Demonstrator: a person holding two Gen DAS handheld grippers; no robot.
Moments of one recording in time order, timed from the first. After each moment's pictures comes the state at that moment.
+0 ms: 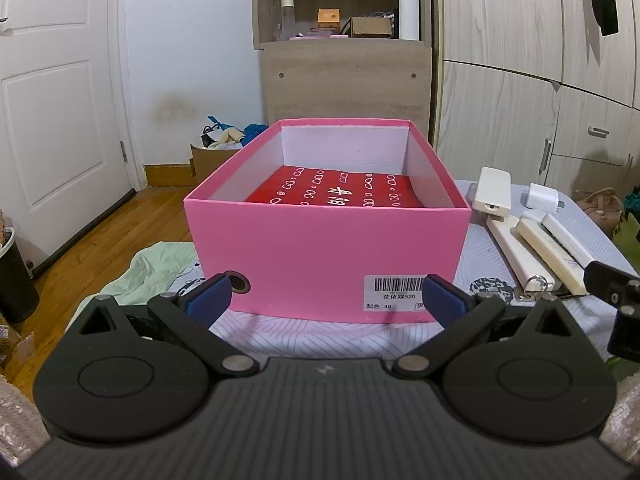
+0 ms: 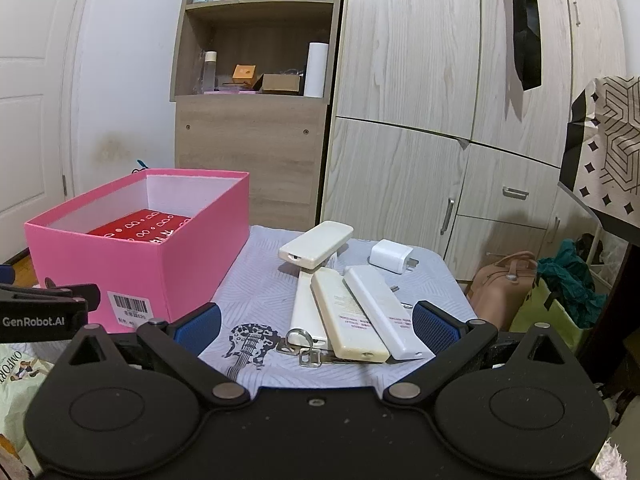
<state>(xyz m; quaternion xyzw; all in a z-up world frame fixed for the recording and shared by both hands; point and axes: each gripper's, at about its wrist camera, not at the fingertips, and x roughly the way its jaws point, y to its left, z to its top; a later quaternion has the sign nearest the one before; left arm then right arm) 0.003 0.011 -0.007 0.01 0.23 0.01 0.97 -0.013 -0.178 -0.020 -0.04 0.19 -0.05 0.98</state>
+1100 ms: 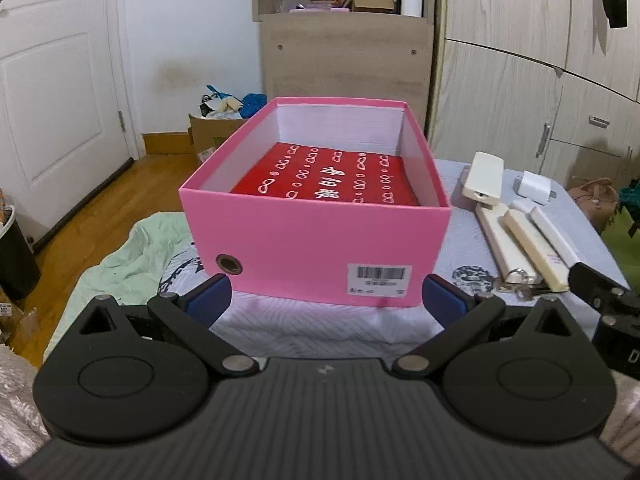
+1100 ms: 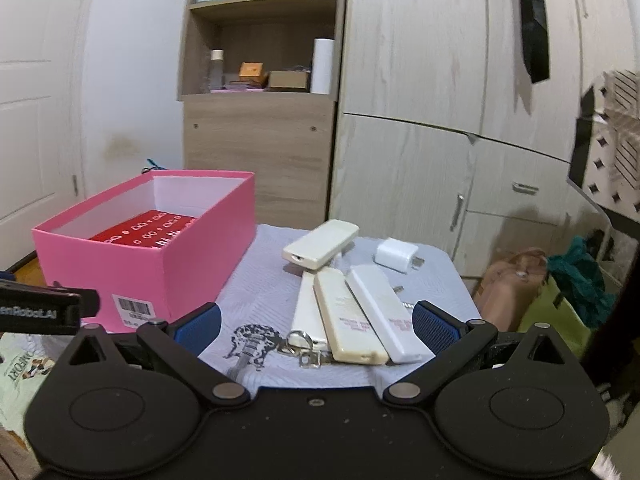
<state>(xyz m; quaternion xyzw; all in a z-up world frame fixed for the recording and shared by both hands) 0.006 -0.001 0.020 0.00 0.29 0.00 0.96 -0.008 -0.193 -0.007 -0.04 0.20 -0.01 0.98</state>
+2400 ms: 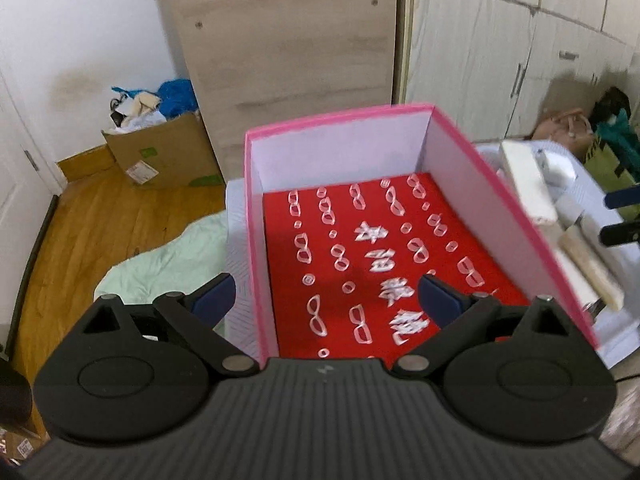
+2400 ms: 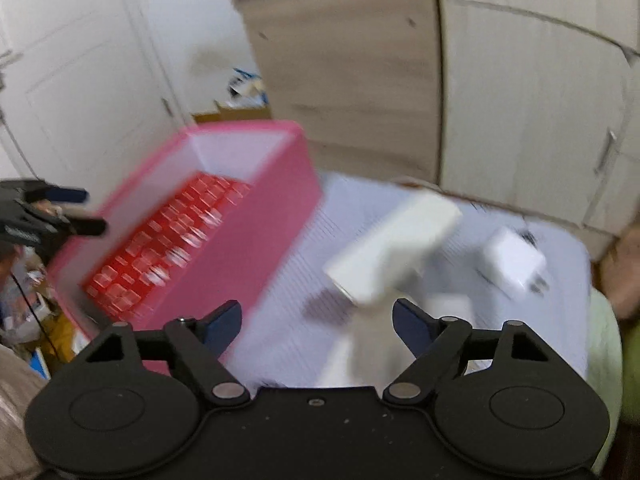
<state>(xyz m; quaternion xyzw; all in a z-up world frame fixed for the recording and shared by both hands) 0.222 0.083 0.061 0.09 0.40 -0.14 0.90 0.187 -0.264 0.011 0.03 0.41 0.17 0.90</state>
